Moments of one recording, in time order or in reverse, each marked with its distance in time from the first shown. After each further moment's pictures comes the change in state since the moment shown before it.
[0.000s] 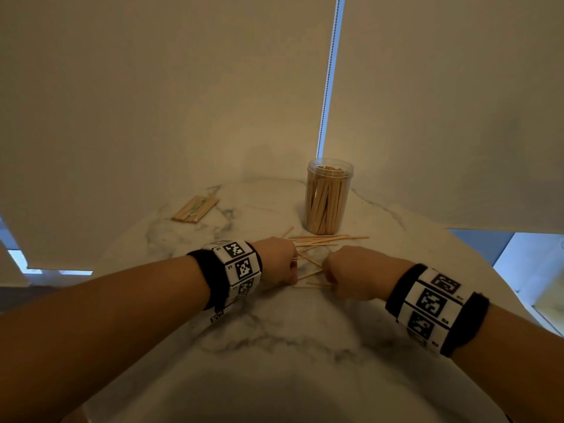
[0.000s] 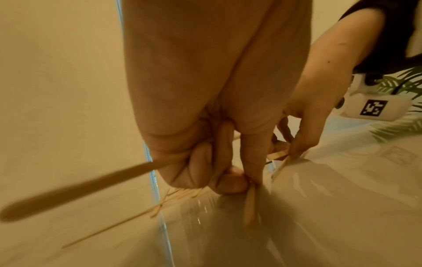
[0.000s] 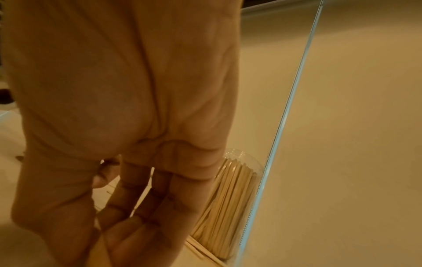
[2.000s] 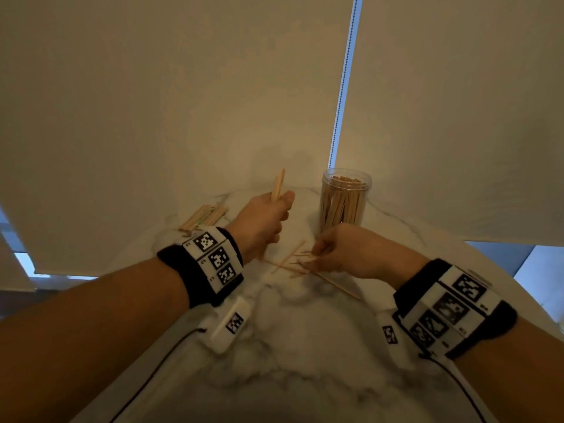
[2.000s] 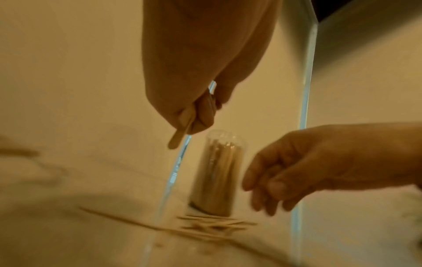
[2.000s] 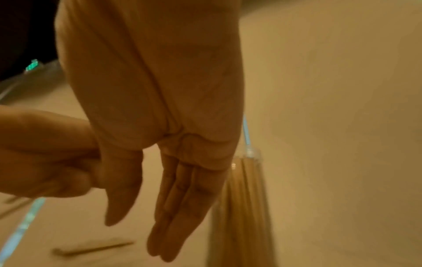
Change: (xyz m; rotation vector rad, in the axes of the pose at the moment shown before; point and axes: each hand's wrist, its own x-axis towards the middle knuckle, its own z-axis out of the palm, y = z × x) left_hand 0.012 -0.038 -0.045 -1.312 0.520 -0.084; right_hand 0.042 0.003 -0.042 0.715 0.152 0.088
